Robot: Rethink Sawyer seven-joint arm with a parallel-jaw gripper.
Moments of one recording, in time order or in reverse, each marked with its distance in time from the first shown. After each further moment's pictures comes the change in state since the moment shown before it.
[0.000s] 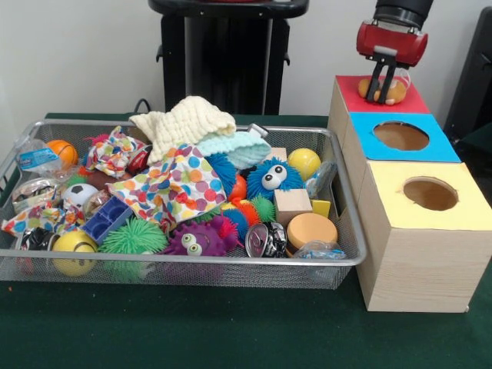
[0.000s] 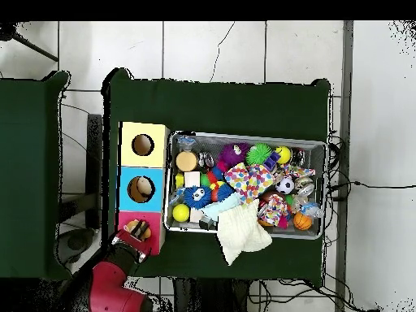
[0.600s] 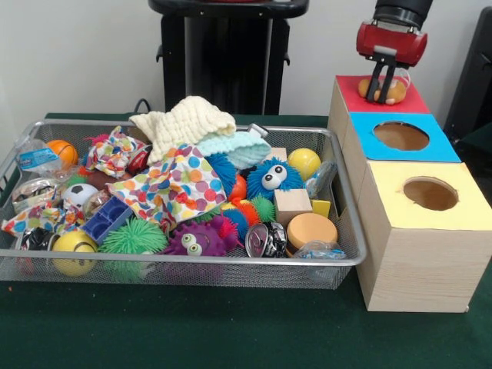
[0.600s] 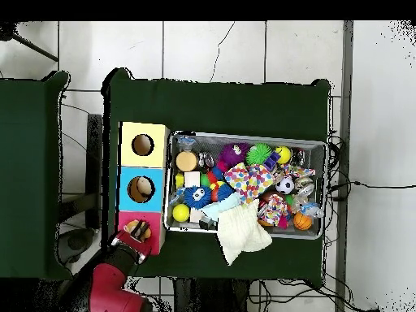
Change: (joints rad) arm 0.006 0.000 0.014 0.020 0.038 -0.043 0.000
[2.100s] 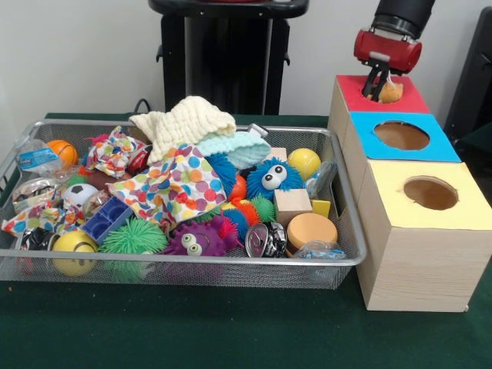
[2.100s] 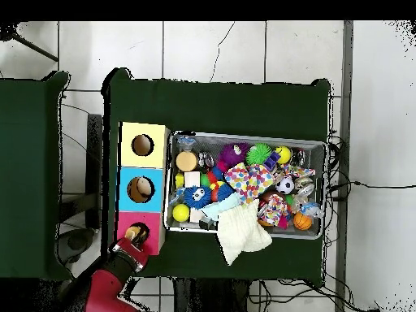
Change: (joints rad) arm 0.092 0.058 0.036 0.052 0.239 -0.048 0.002
